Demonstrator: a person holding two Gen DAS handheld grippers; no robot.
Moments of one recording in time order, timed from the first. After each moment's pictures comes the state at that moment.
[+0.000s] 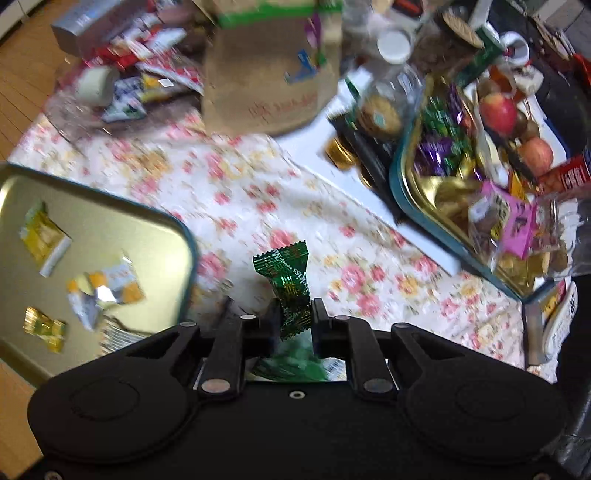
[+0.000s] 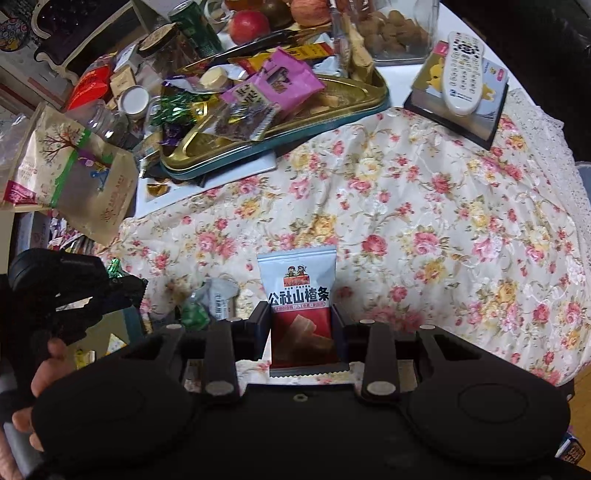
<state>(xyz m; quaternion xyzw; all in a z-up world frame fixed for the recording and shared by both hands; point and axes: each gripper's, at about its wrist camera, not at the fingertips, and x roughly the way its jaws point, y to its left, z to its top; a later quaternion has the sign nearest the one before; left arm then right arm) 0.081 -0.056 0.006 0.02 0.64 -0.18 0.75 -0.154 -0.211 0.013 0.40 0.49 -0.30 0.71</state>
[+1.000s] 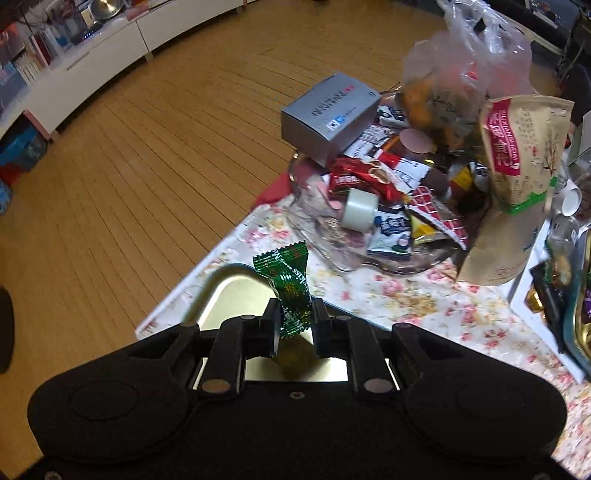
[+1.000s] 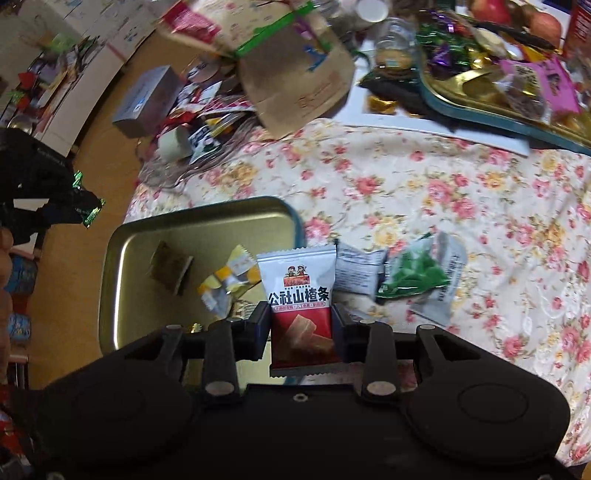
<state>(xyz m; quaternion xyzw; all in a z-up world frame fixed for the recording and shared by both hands) 0.182 0.110 0.052 0.05 0.56 -0.02 0.83 -0.015 -0.053 0.004 0.30 0.54 -0.11 0.78</state>
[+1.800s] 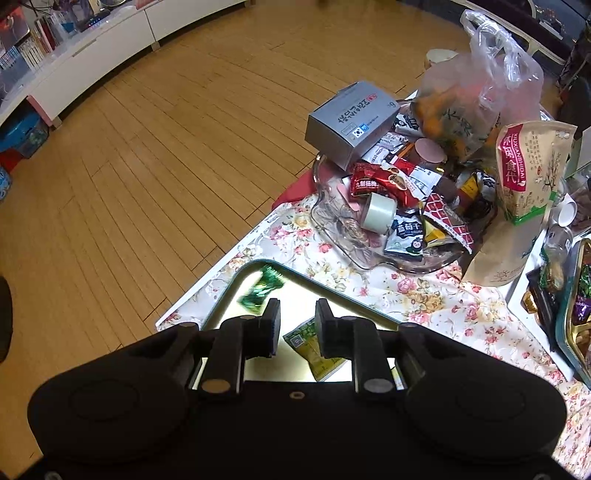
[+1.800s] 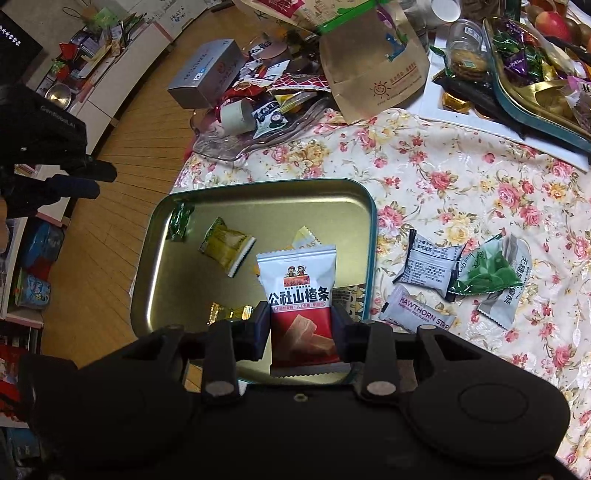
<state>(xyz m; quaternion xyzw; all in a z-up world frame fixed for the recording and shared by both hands) 0.180 0.142 0.074 0.02 0.57 -0.03 0.82 -0.001 -0.019 0.003 0.28 0.53 -0.04 0.80</state>
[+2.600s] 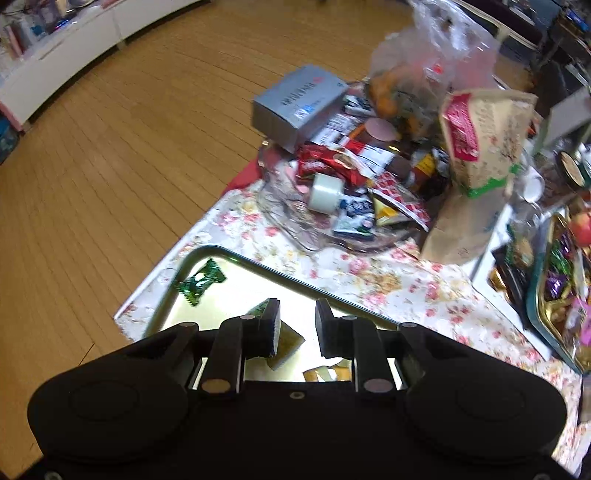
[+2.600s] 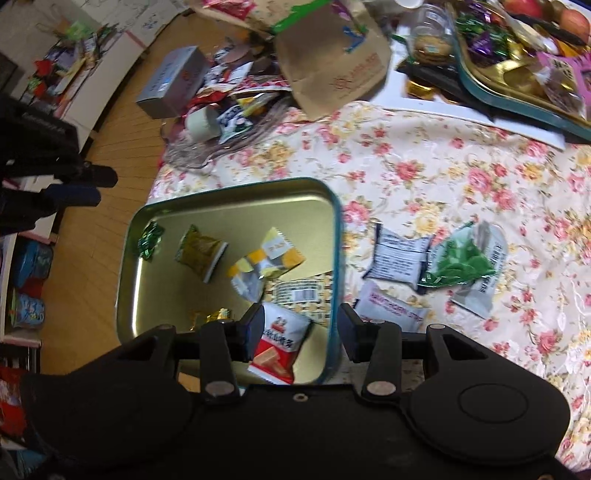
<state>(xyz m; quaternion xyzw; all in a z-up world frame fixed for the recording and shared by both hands) 0.171 0.112 0.067 0.03 0.58 -0.09 0.81 -0.006 -0.040 -0.005 0.31 0.54 -0.08 0.78</state>
